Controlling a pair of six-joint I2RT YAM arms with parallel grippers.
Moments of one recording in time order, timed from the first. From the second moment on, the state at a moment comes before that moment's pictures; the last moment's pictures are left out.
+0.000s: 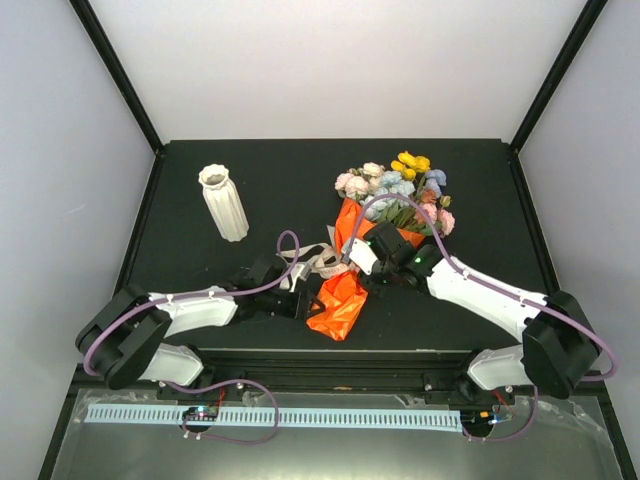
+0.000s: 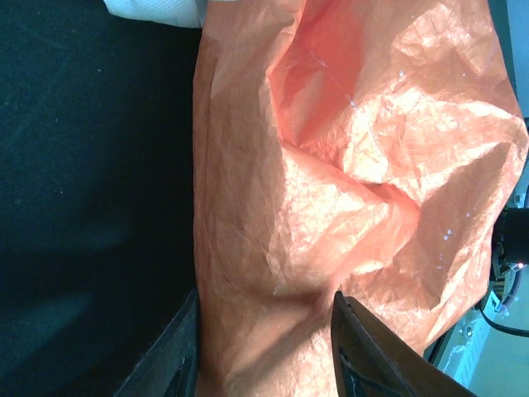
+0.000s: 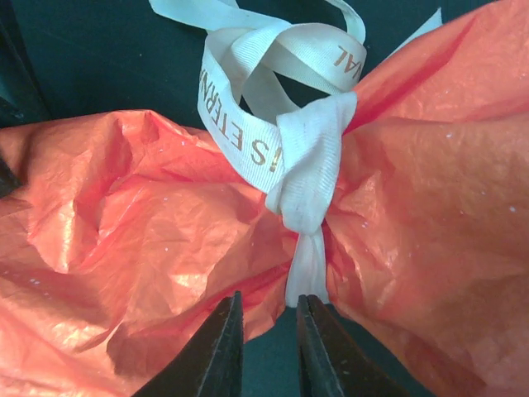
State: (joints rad) left arm -0.69 1.37 0.44 0.10 0.52 -0.61; right arm 0.76 1.35 0.89 -0.55 -0.04 -0.30
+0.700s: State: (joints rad) left arm -0.69 1.32 0.39 0.10 0.49 -0.61; right arm 0.74 1.46 0.83 -0.32 0.00 -0.50
